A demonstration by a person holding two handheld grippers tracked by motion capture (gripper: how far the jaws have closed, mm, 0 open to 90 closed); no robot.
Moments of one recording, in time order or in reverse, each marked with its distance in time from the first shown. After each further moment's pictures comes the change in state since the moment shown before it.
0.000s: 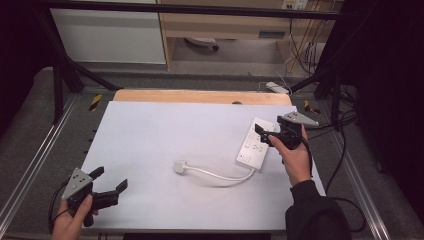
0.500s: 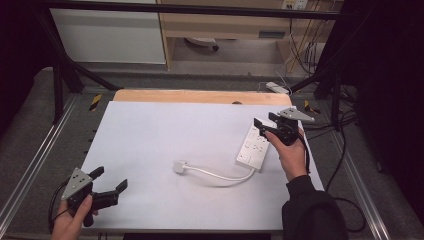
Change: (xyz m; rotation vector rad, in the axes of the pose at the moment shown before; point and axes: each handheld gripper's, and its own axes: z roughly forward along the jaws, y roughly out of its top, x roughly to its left) left arm 0.000 0.000 0.000 -0.001 -0.001 -0.001; right arm 0.002 0.006 0.012 -0.004 0.004 -0.019
